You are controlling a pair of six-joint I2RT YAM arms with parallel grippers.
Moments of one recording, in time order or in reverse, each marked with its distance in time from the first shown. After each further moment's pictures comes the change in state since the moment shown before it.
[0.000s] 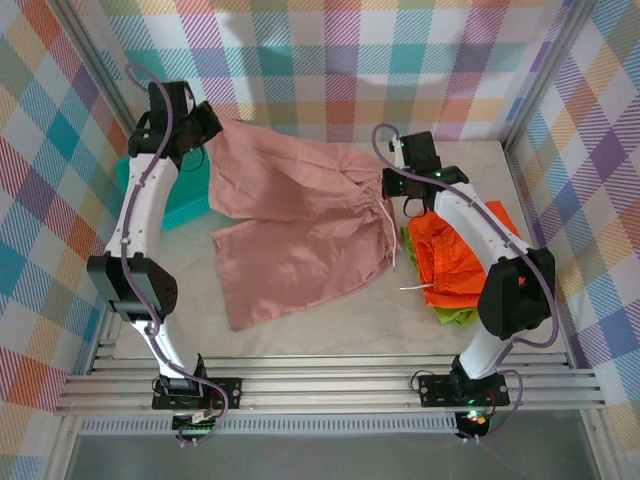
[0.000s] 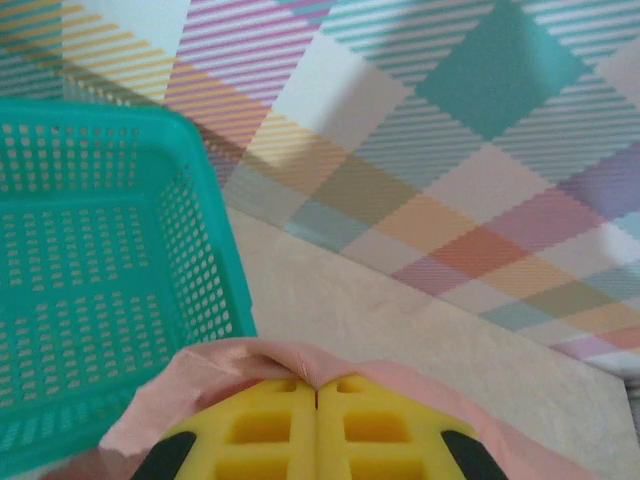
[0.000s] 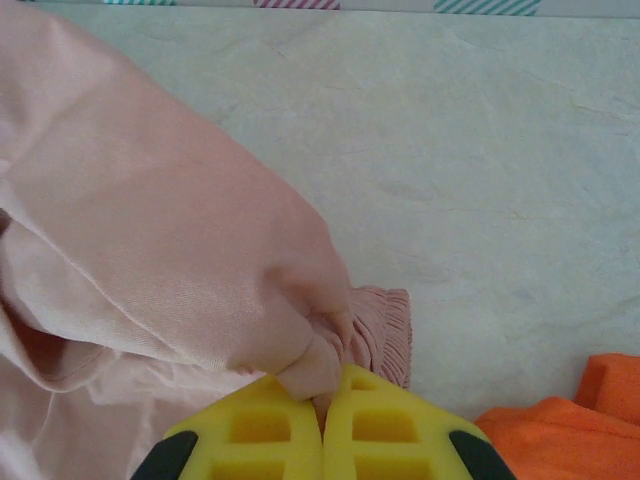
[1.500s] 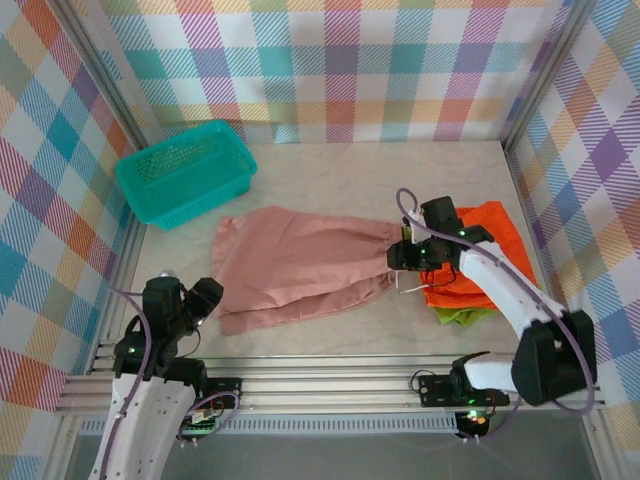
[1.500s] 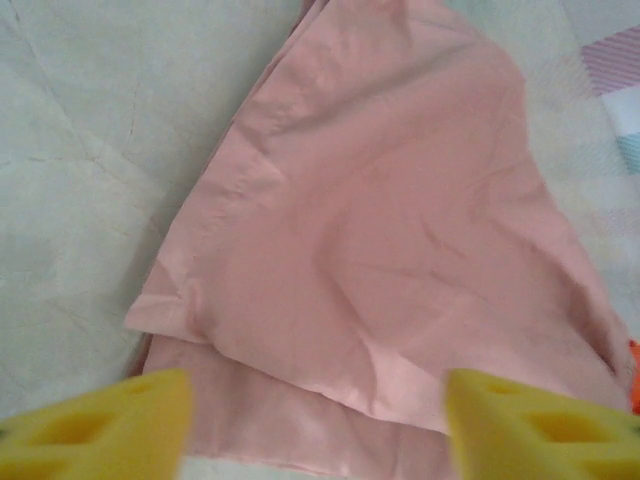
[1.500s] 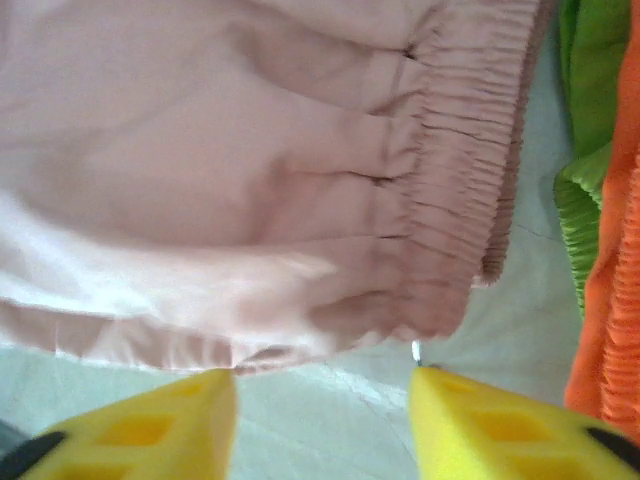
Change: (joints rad) left arm -0.055 -1.394 -1.376 -0.224 -0.026 -0.368; right arm -0.021 -0.439 -0.555 -0.194 -0.310 0.097
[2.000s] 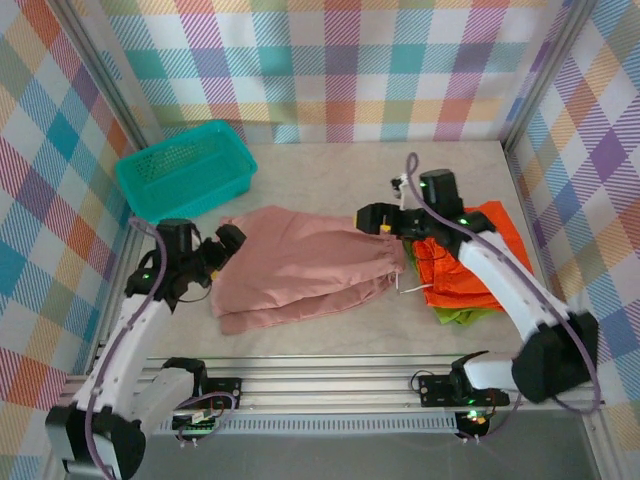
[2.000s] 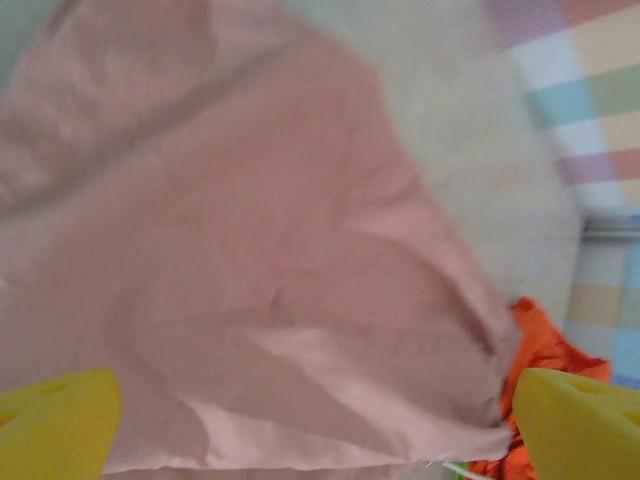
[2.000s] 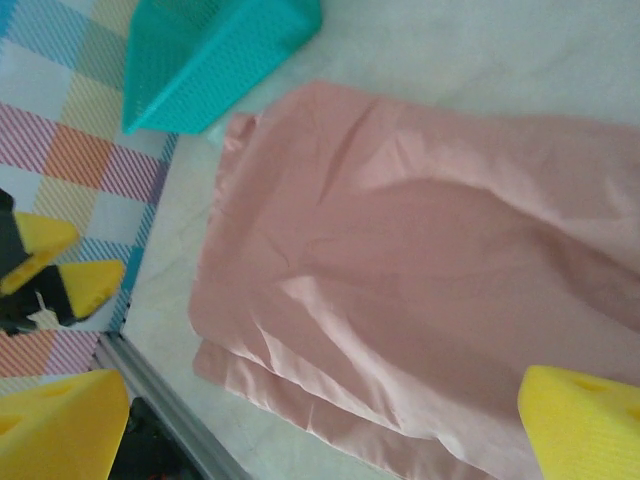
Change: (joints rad) left arm -0.037 0.556 0.188 0.315 0.201 -0.001; right arm 0.053 0.101 0.166 0.257 -0.277 0.217
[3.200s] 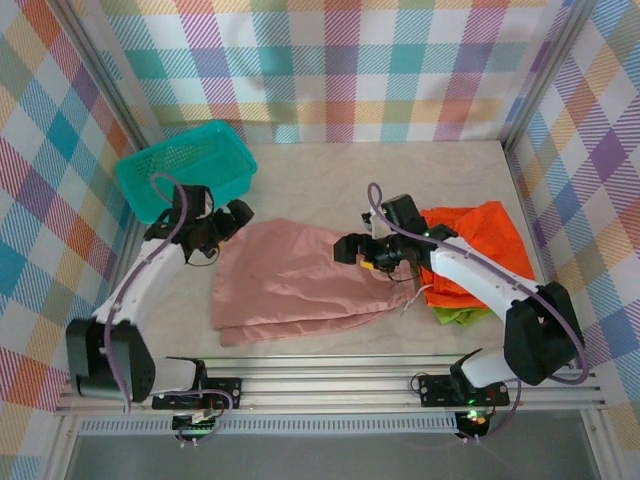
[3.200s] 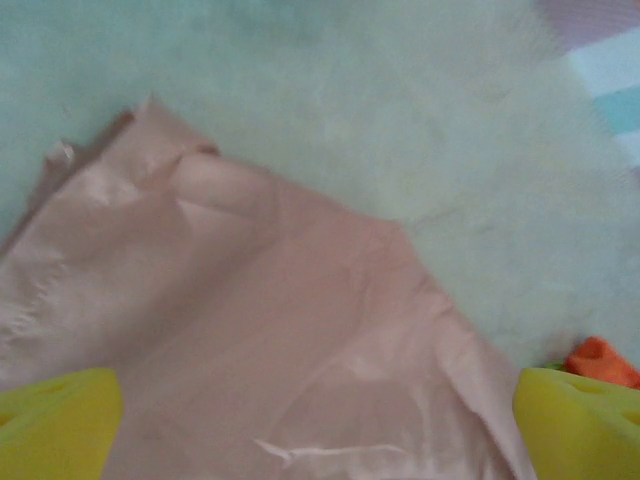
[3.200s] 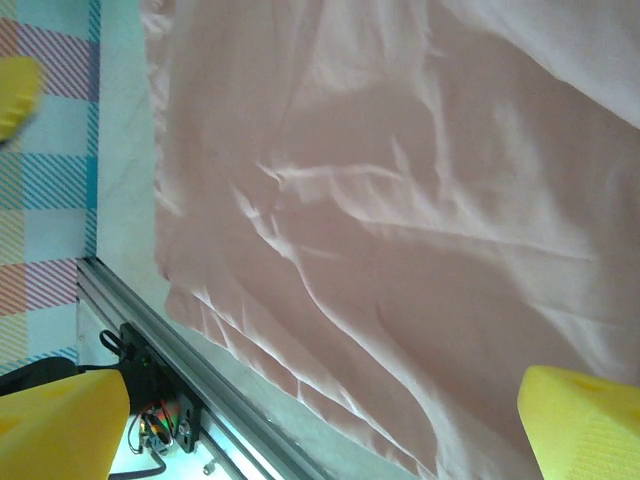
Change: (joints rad) left arm 0.017 0.397 0.234 0.059 -0.039 0.127; right arm 0.176 0.076 -0.118 0.028 0.032 0.107
